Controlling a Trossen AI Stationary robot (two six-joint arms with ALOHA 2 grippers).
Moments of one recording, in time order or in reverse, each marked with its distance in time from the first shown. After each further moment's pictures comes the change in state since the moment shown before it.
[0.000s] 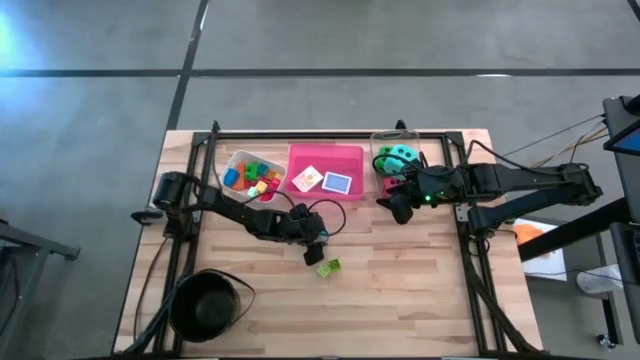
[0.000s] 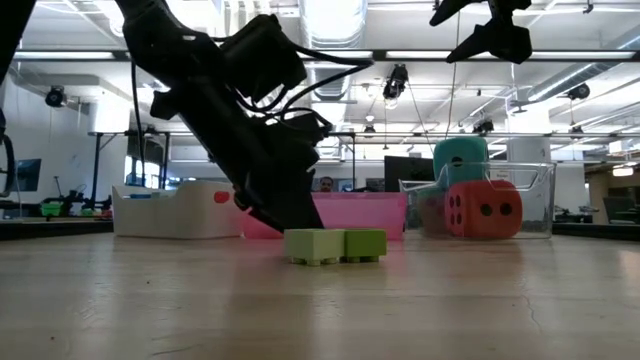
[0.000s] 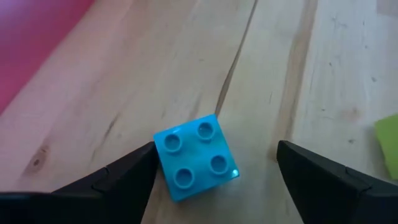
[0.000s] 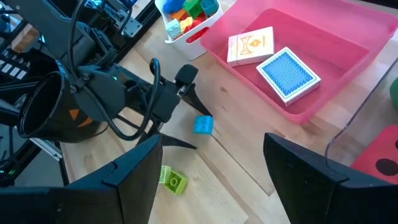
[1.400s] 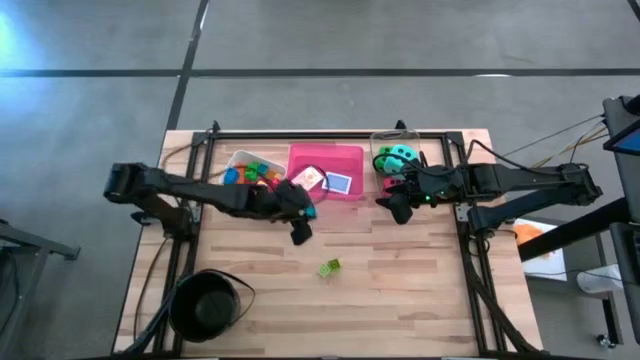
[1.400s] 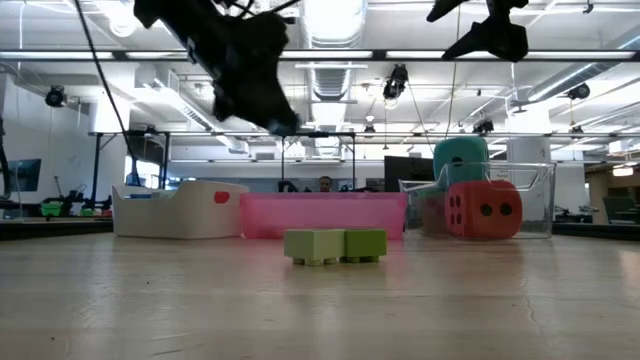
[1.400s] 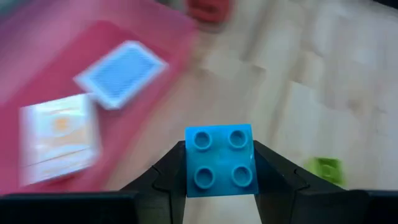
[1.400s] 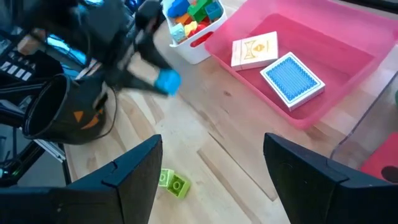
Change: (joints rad) left arm 0.089 -0.415 0.065 -0.379 0.021 -0.009; right arm 0.000 0.000 0.000 0.023 0.001 -0.013
